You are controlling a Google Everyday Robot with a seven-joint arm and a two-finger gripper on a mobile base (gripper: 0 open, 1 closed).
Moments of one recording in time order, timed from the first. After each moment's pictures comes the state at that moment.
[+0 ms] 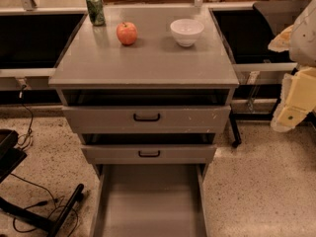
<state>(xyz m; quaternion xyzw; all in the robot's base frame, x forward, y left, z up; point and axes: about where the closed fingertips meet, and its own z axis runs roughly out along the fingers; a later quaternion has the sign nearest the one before) 0.438 -0.217 0.976 -0.60 0.78 -0.03 0.16</state>
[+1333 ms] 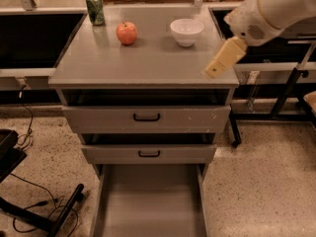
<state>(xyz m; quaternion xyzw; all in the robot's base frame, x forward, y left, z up) 0.591 -0.147 0.964 -0.54 0.77 0.03 0.34</state>
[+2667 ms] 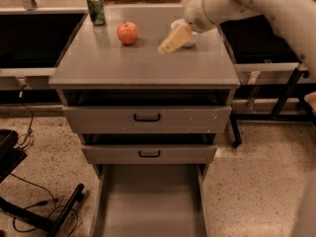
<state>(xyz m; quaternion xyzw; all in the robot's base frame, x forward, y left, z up) 0.735 -0.057 0.952 -0.53 0.70 0.07 0.46</state>
